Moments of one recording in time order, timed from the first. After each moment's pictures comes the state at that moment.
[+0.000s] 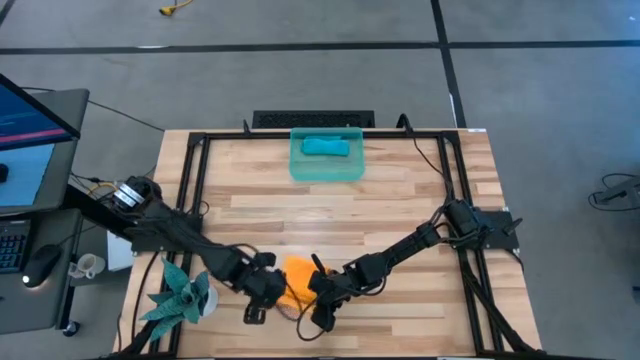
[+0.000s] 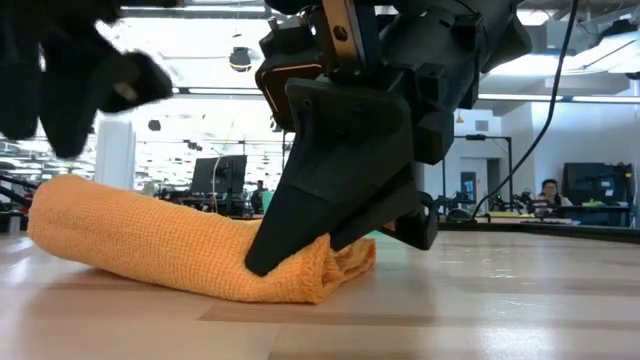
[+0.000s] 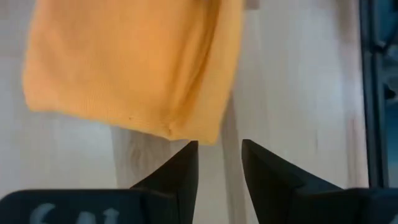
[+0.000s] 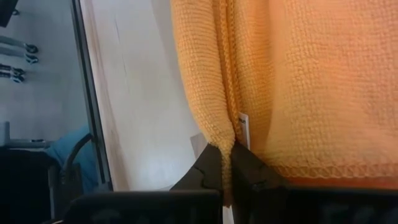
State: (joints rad) left arm -0.59 1.65 1.08 -0.62 -0.04 -0.52; right arm 0.44 2.17 1.36 -0.04 -0.12 0.90
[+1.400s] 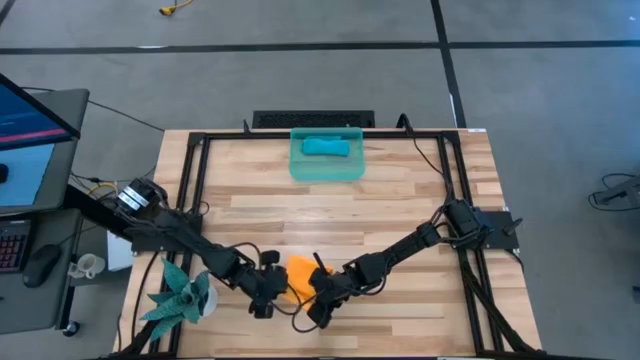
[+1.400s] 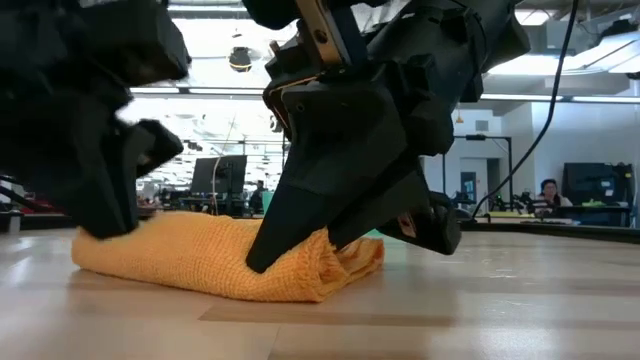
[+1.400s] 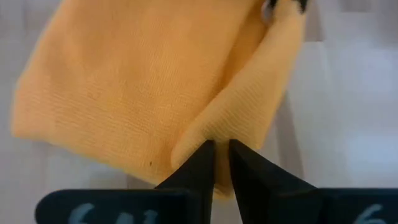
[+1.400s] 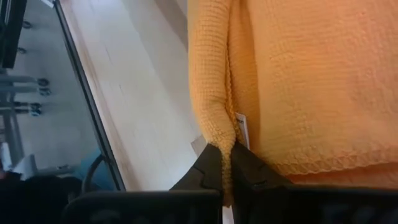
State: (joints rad) left arm -0.58 1.71 0.80 -0.09 -0.22 -0.51; right arm 0.44 2.17 1.36 -0.04 -0.13 1.09
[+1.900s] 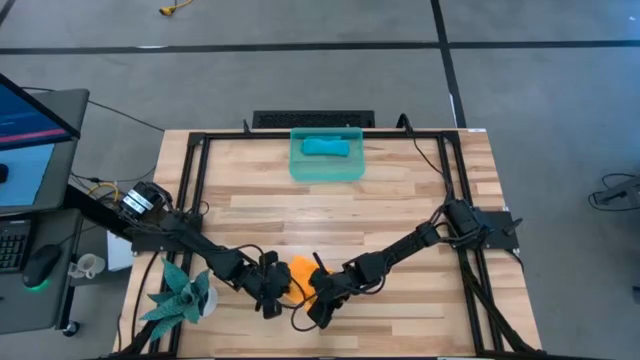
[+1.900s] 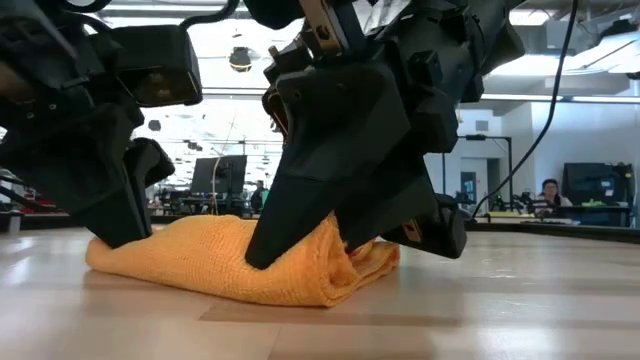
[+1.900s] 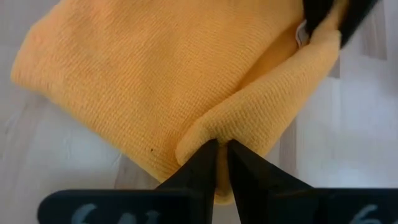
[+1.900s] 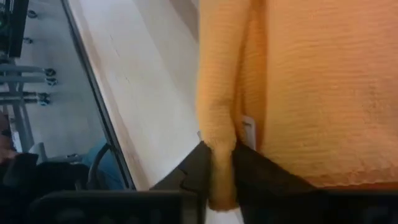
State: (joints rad) left arm -0.57 1.77 0.80 -0.09 -0.22 -0.75; right arm 0.44 2.17 1.35 -0.03 -0.19 1.10
